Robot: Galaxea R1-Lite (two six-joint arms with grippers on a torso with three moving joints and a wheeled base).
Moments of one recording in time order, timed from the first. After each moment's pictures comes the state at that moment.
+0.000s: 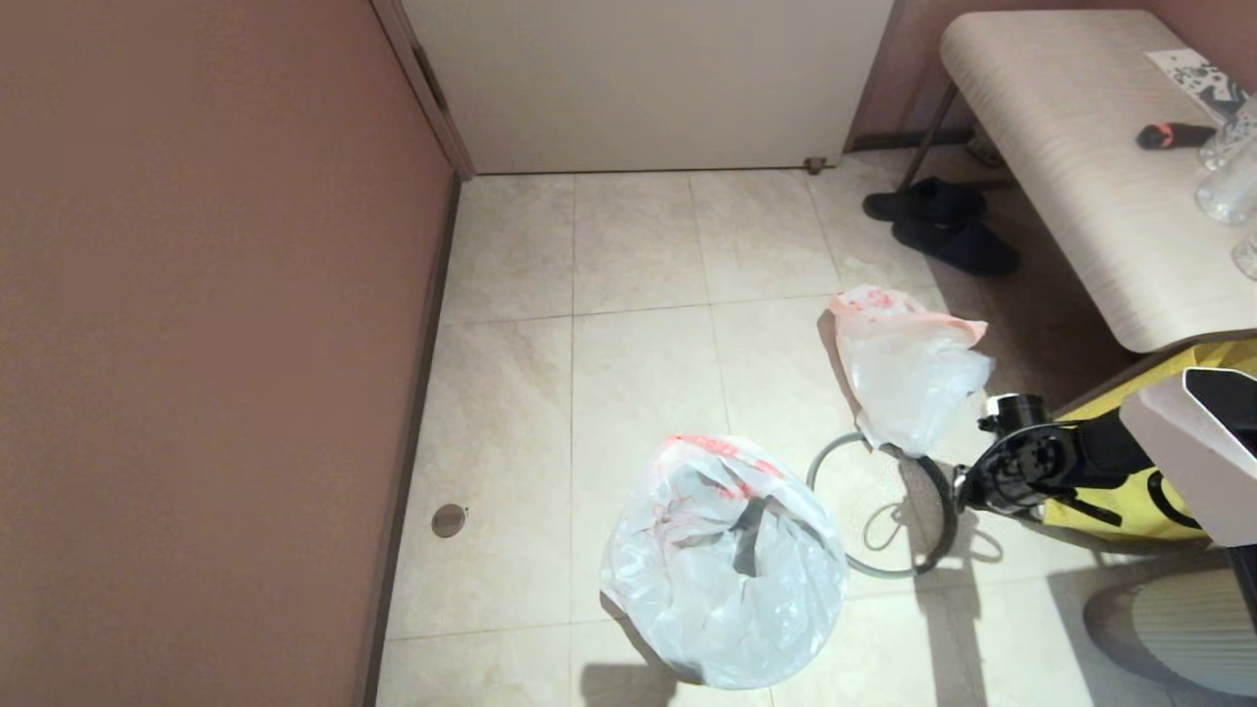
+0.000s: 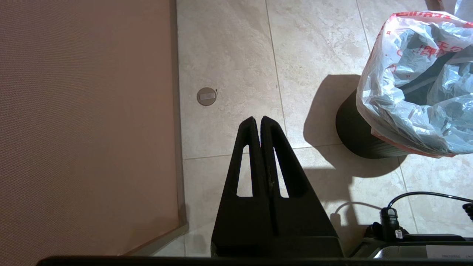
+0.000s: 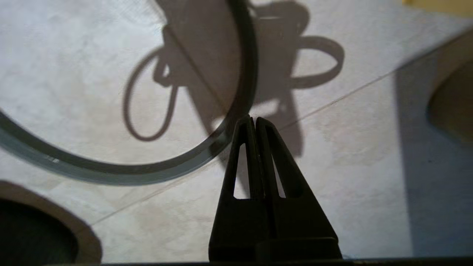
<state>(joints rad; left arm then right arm) 0.00 0.00 -0.05 0.14 0.00 0.02 -0.16 2.62 -1.69 0.02 -0.09 0.27</state>
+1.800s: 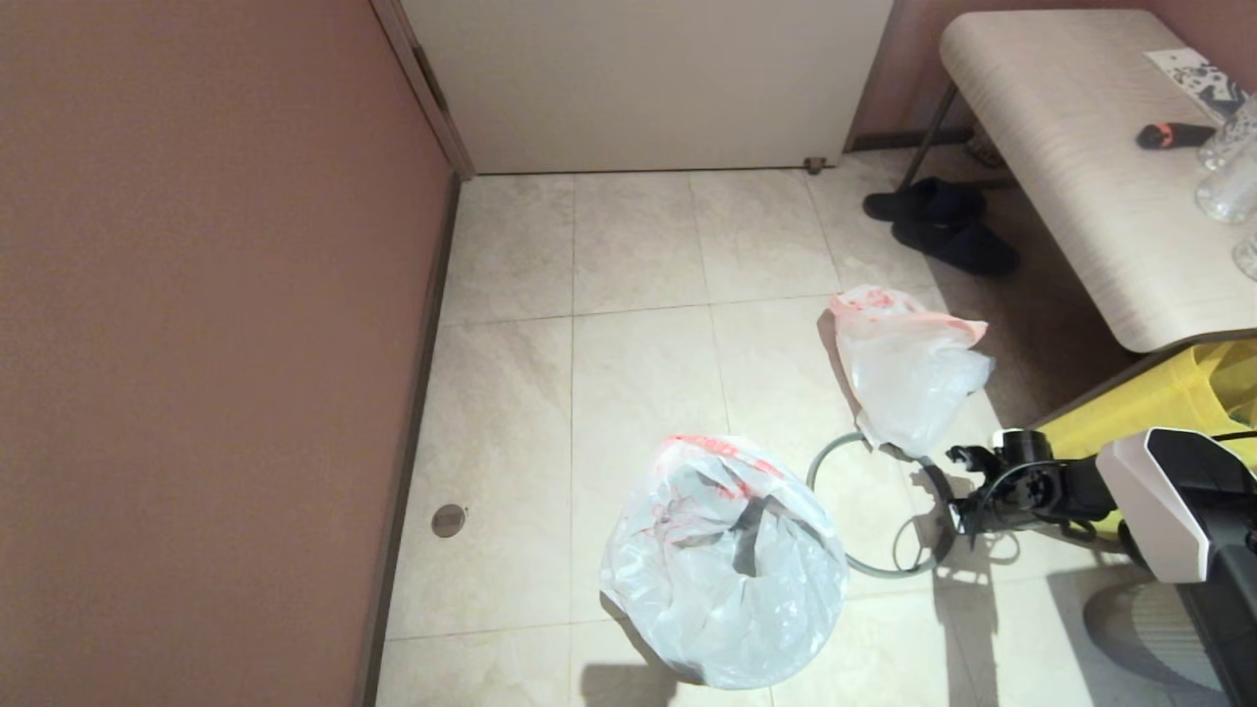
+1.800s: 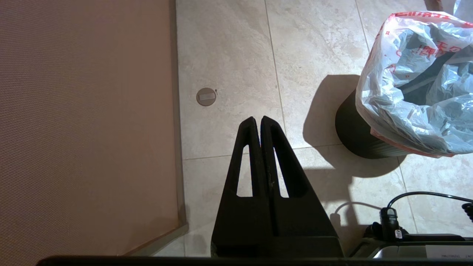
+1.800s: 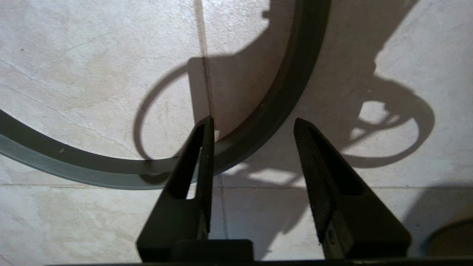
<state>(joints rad) 0.00 0.00 -0.05 0.14 0.00 0.02 -0.22 2.89 -1.98 0.03 0.16 -0.22</state>
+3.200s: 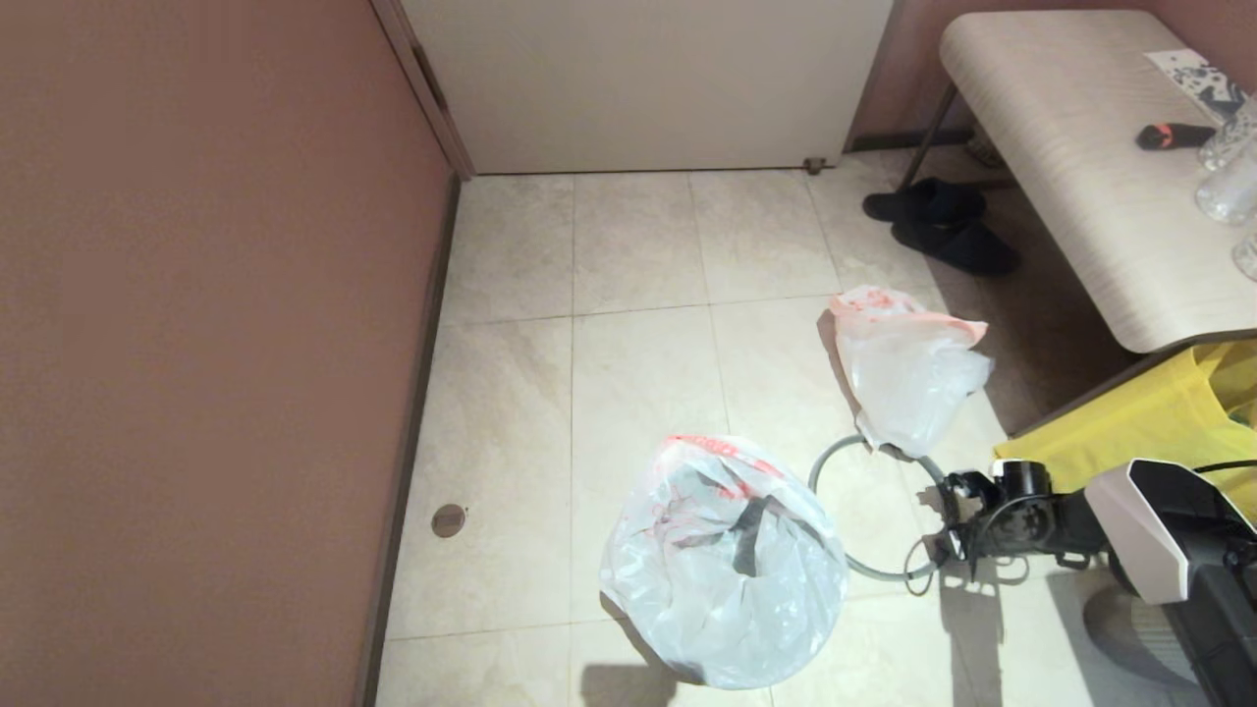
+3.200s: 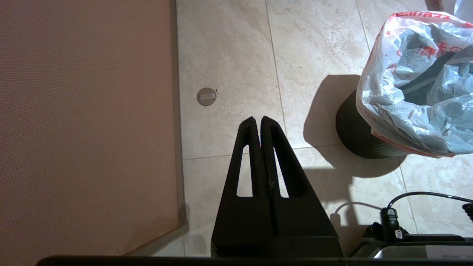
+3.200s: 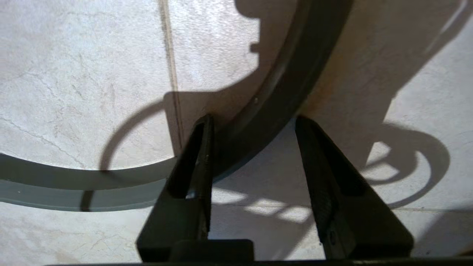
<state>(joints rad) 0.00 0.00 -0.05 0.14 0.00 0.02 -0.25 3.00 -1.99 -0.09 0.15 -0.30</state>
